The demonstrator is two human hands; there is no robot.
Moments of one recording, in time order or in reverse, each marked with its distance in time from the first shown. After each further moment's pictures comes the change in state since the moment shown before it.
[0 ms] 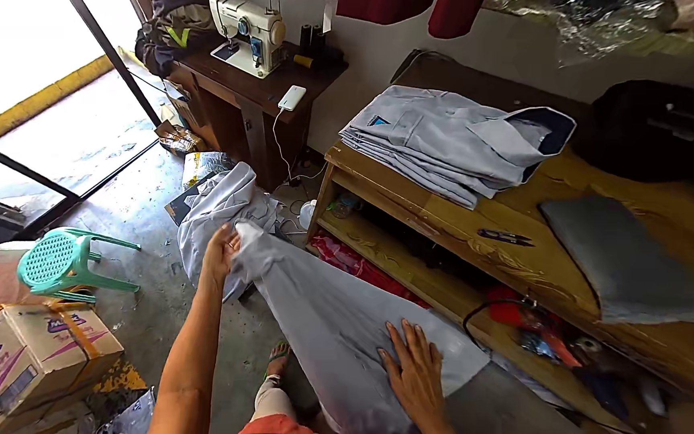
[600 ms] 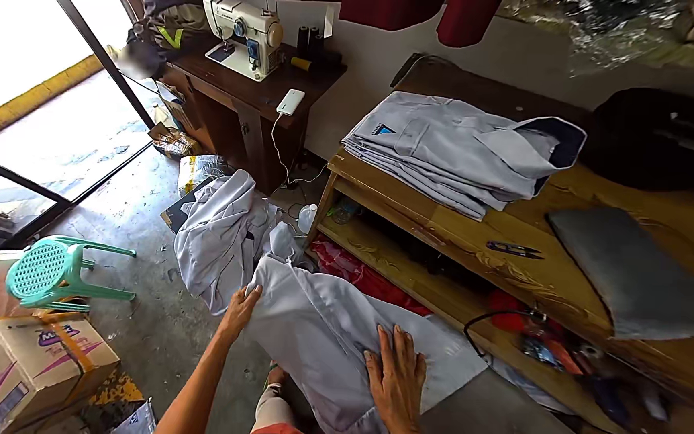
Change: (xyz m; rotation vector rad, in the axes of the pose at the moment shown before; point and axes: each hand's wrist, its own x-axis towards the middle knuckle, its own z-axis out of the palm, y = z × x) left_hand -0.062 -0.073 -0.044 0.822 -0.205 -0.021; right_hand 0.015 -0.059 0.024 -0.011 0.076 0.154
